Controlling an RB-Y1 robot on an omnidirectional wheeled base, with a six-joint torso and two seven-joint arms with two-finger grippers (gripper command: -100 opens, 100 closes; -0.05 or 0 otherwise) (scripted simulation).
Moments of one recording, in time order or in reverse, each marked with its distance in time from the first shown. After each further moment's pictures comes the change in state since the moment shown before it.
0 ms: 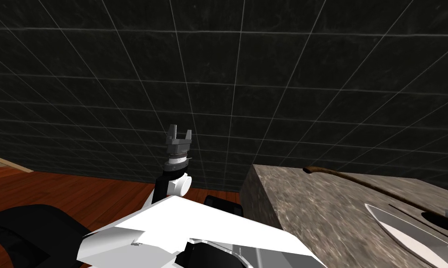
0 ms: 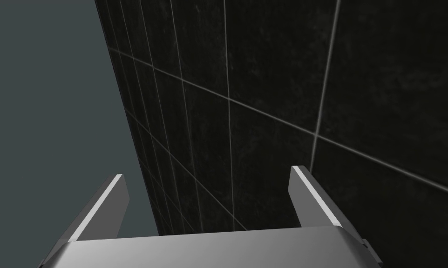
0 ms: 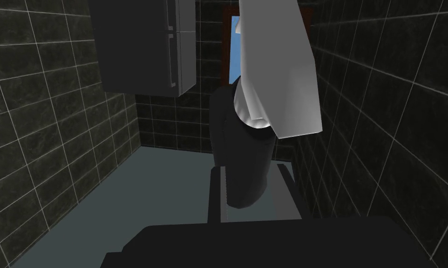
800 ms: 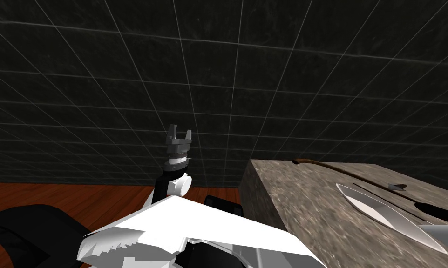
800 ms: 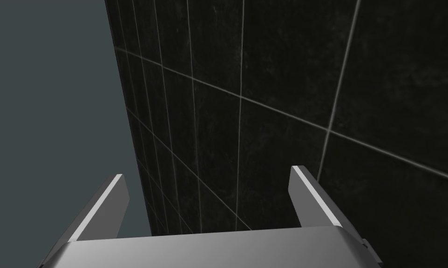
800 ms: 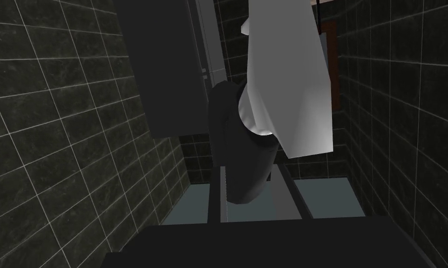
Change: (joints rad) left arm 0.000 0.000 0.000 0.000 0.000 0.000 0.000; right arm -0.029 0.011 -0.030 -0.029 -0.202 0.015 0.003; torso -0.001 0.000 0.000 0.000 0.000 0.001
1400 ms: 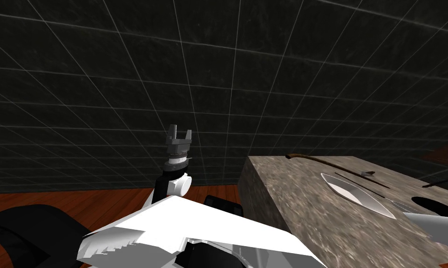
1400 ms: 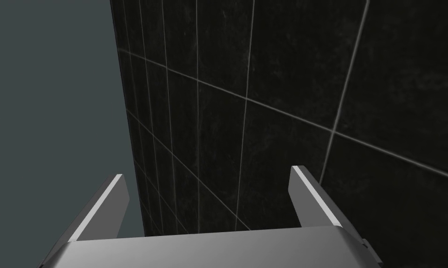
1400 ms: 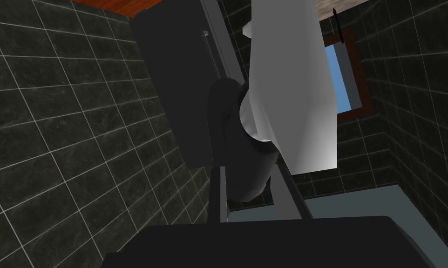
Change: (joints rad) left arm 0.000 0.000 0.000 0.000 0.000 0.000 0.000; right arm 0.001 0.012 -0.031 -0.055 -0.179 0.023 0.004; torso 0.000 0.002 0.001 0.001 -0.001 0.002
